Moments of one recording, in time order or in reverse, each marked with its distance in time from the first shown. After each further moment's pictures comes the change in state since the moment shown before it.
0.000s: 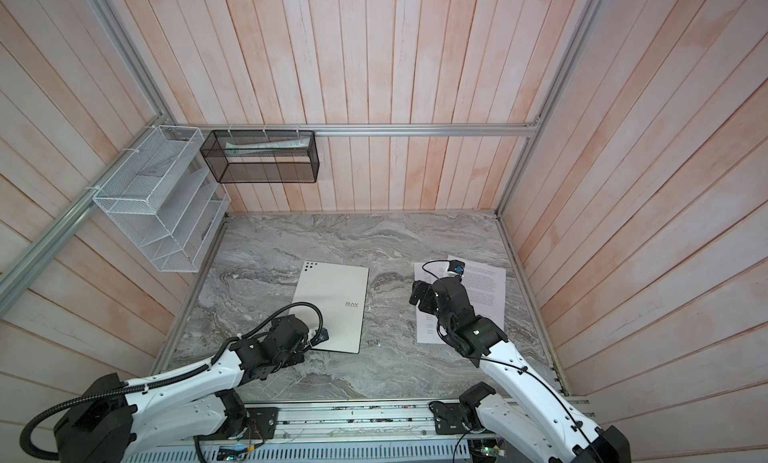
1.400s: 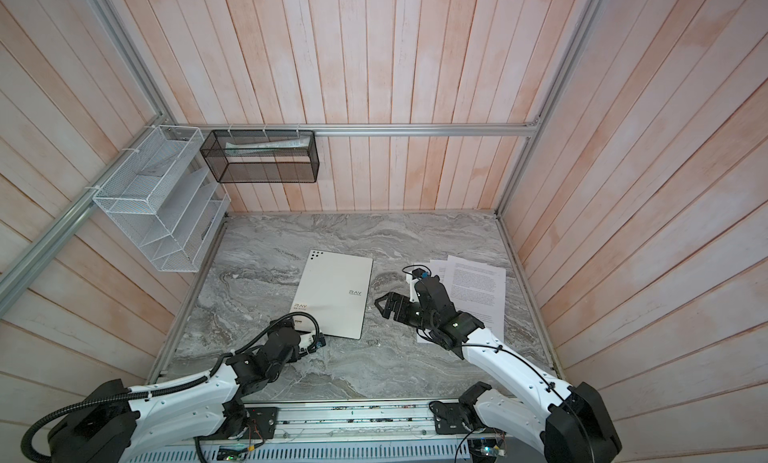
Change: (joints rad) left arm -0.003 -0.089 -0.232 0.389 -0.097 0.247; right arm 0.080 0.172 -0.053 0.189 -0.520 0.170
